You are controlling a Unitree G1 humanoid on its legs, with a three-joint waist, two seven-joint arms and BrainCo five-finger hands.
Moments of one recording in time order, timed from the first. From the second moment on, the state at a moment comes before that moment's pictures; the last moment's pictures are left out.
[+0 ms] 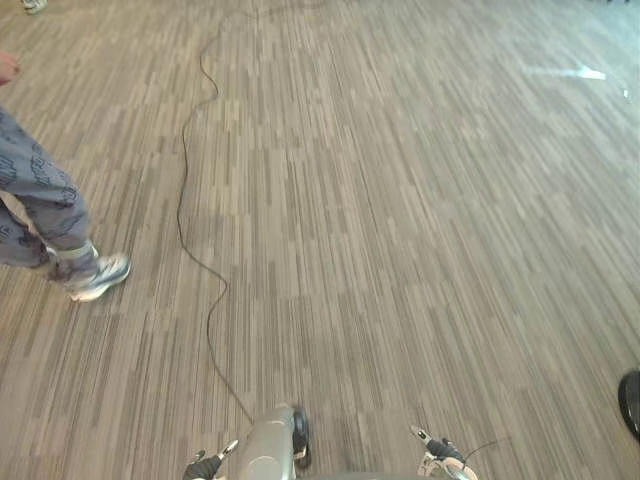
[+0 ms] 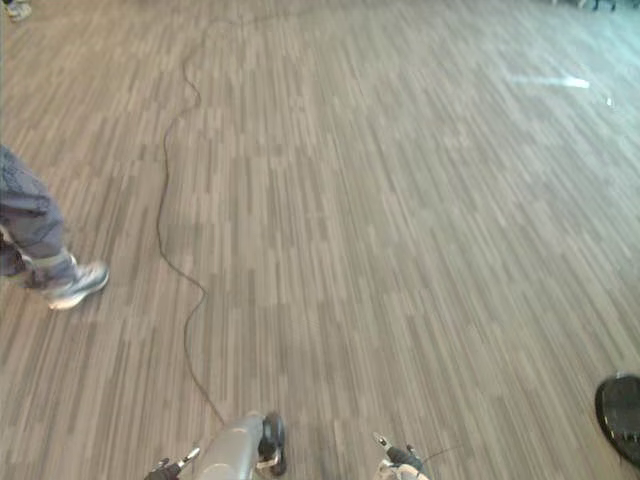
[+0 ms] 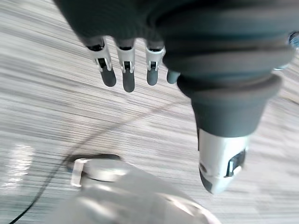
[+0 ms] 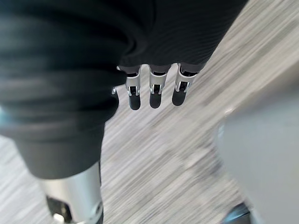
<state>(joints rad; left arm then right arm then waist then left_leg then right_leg) 0.14 0.10 0.28 1.03 -0.06 -0.05 0.06 0.02 0.03 -0.42 1.07 0.14 -0.03 -0.17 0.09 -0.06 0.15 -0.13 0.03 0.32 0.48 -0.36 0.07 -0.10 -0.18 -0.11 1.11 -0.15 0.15</state>
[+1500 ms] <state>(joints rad) 0.10 0.07 0.31 1.06 -0.10 -0.06 0.07 0.01 0.02 -0.45 0.99 0.10 -0.05 -0.16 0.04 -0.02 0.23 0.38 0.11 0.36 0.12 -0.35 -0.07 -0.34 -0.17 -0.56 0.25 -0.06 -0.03</state>
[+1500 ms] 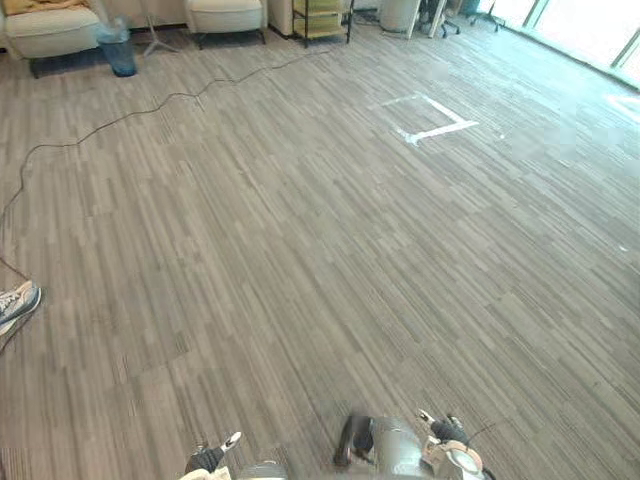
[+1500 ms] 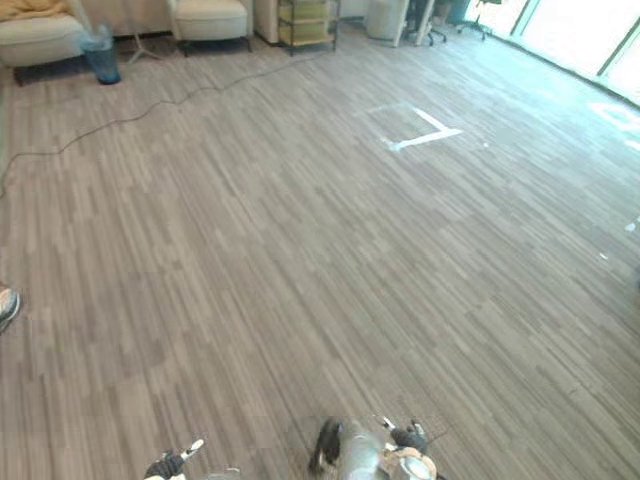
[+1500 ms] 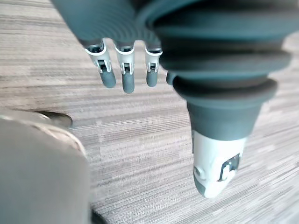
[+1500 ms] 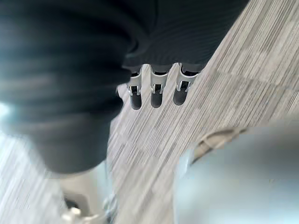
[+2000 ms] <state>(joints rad) 0.10 0.02 0.38 0.96 -0.11 -0.07 0.06 -0.02 0.05 -0.34 0.99 0.11 -0.02 -0.16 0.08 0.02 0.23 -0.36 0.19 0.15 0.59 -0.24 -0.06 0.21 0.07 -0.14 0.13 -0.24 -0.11</state>
